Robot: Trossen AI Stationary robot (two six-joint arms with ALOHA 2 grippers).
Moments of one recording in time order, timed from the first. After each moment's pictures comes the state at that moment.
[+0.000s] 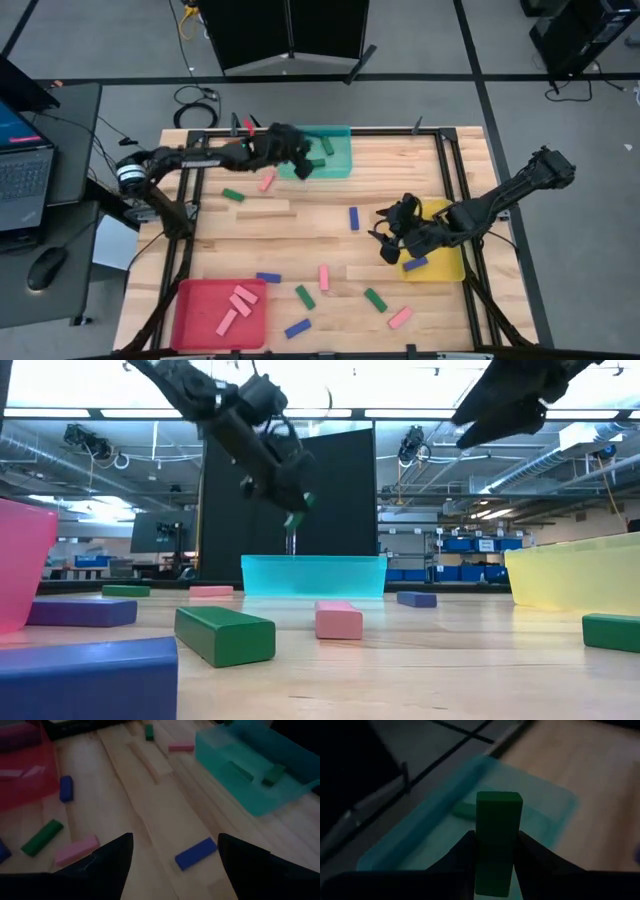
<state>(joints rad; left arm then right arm) 0.41 1.57 1.05 -0.07 -0.25 -0.08 0.45 1.18 0.85 -0.50 0.68 0.68</state>
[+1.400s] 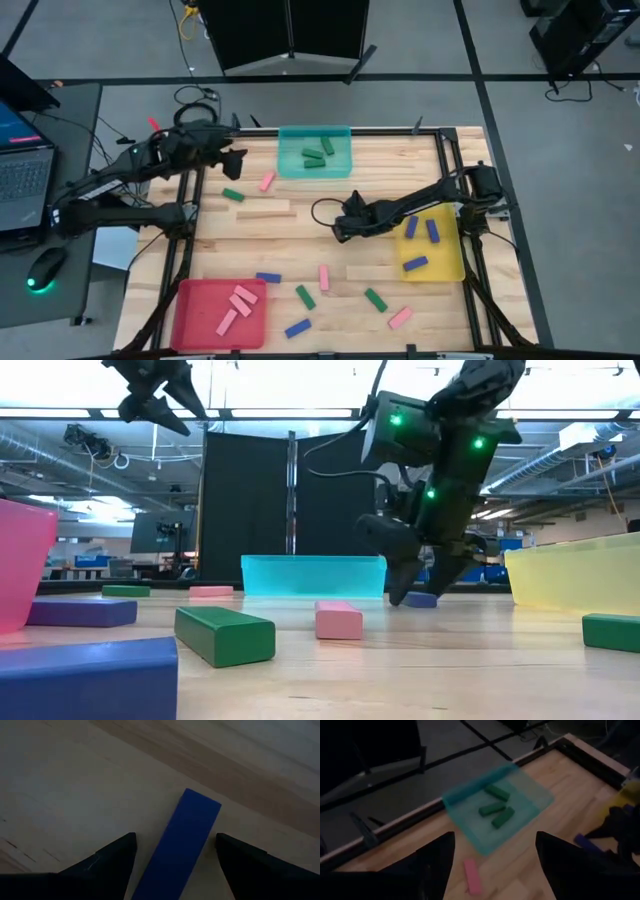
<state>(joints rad) 0.41 0.83 1.04 -0.79 -0.30 -0.39 0.09 1.89 1.05 -0.53 0.42 1.13</state>
